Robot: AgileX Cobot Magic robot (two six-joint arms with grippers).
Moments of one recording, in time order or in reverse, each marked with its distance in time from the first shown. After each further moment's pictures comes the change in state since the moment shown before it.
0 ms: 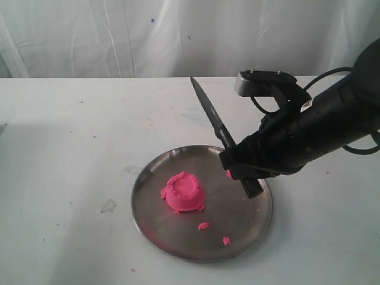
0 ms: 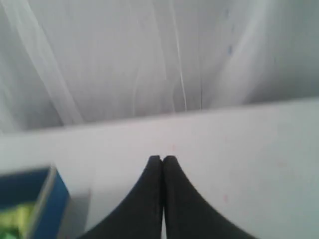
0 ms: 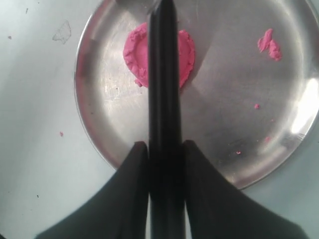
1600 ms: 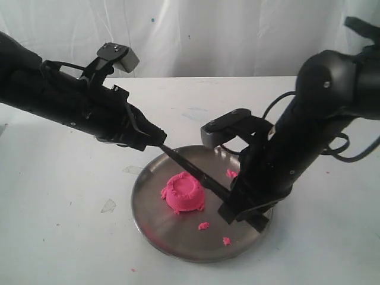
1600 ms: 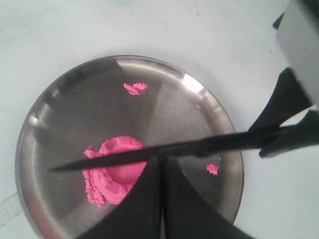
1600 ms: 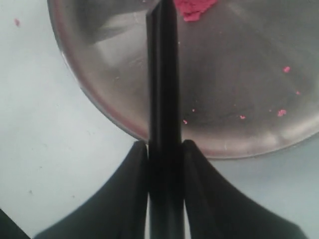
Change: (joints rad) left arm -0.395 0.561 -0.513 -1.226 0.908 1.238; right arm 0.101 0.170 -0.090 -0.211 0.186 -0.122
